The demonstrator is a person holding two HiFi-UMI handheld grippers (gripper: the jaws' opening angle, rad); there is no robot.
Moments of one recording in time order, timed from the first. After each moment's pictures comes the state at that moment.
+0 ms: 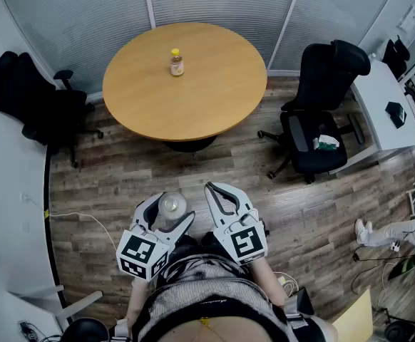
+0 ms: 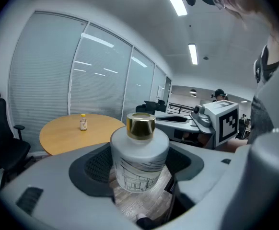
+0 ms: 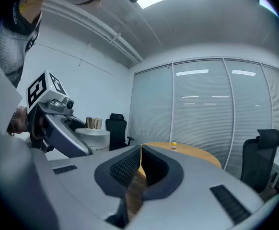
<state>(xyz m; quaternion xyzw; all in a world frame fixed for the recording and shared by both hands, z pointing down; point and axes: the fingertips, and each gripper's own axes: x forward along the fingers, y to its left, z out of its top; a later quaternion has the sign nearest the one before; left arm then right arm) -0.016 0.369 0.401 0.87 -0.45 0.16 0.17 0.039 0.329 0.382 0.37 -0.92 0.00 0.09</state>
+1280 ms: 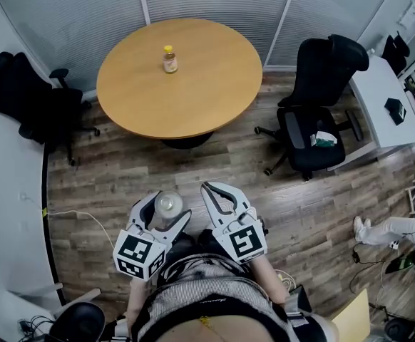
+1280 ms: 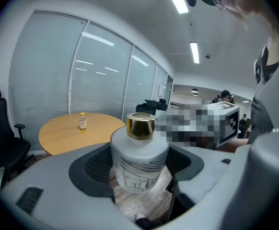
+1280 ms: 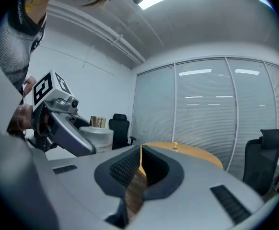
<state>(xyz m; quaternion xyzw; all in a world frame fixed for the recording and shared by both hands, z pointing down) 0.004 0.360 0.405 0.86 -0.45 0.17 0.17 0.060 0.324 0.389 0.35 -0.93 -0.02 0.10</state>
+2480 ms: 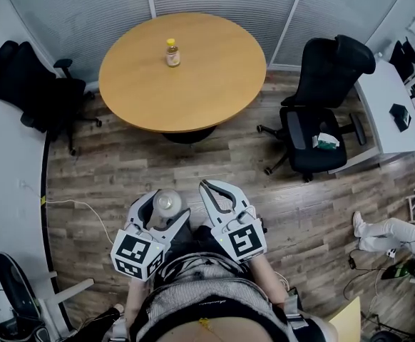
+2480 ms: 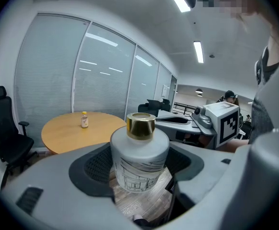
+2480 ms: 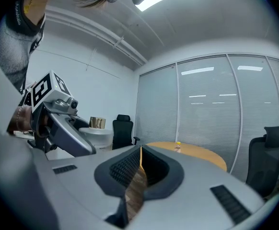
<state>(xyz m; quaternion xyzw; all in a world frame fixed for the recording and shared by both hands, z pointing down) 0.026 0.367 0.409 0.85 -0.47 0.16 0.18 0.079 0.328 0.394 0.32 -0.94 -0.03 0.10</state>
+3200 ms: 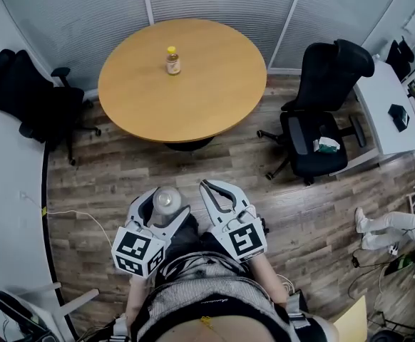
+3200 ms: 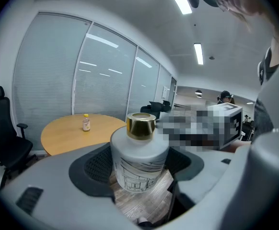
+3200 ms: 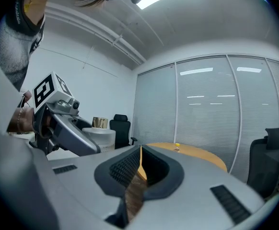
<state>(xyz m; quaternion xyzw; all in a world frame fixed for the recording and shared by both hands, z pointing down) -0.006 0.329 0.407 0.85 -0.47 0.15 0.17 0.051 0.298 0.391 0.34 -0.94 -0.01 0.09</state>
